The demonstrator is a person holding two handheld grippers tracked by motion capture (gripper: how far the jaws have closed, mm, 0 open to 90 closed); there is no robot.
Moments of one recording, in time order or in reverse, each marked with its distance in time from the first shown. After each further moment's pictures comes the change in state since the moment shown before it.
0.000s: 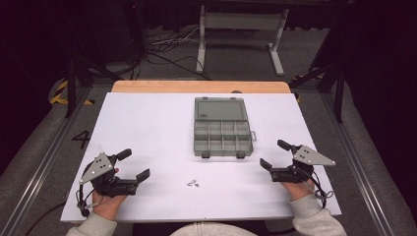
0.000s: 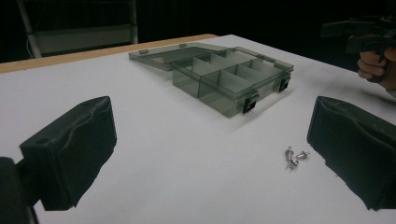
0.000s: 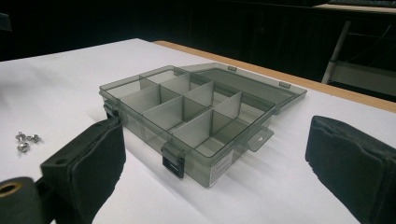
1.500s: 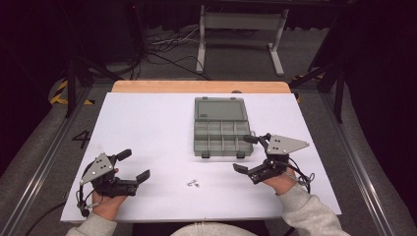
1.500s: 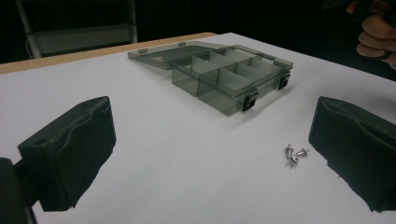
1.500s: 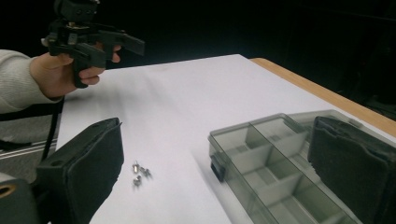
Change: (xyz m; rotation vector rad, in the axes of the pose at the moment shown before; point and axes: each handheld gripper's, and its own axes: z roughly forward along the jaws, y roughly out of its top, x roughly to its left) left arm 0.000 0.000 -0.001 0.009 -0.003 0.010; right arm 0.048 0.066 0.045 0.012 0.399 -0.120
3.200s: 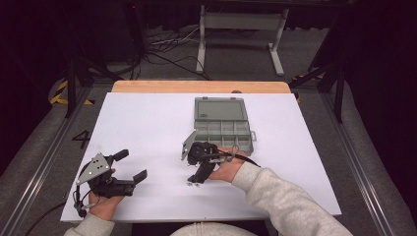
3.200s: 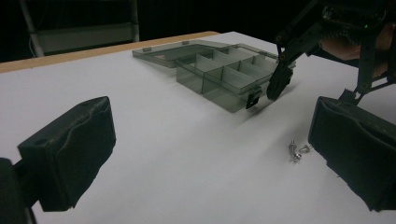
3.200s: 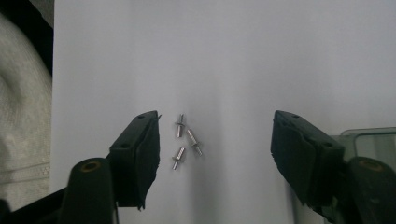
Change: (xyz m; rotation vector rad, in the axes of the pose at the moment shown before) left arm 0.004 -0.001 -0.006 0.003 0.008 0.000; right arm 0.041 0.040 0.173 0.857 0.306 -0.206
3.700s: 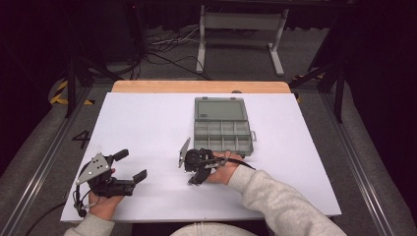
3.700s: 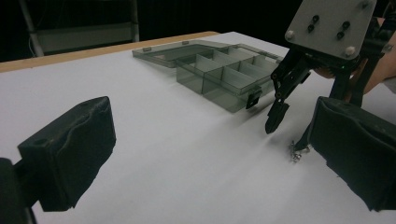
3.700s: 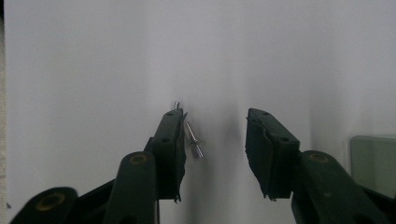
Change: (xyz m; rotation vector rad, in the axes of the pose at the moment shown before) left arm 0.000 0.000 0.000 0.000 -0.003 -0.005; right arm -0.001 -0.003 0.033 0.098 0.004 -0.028
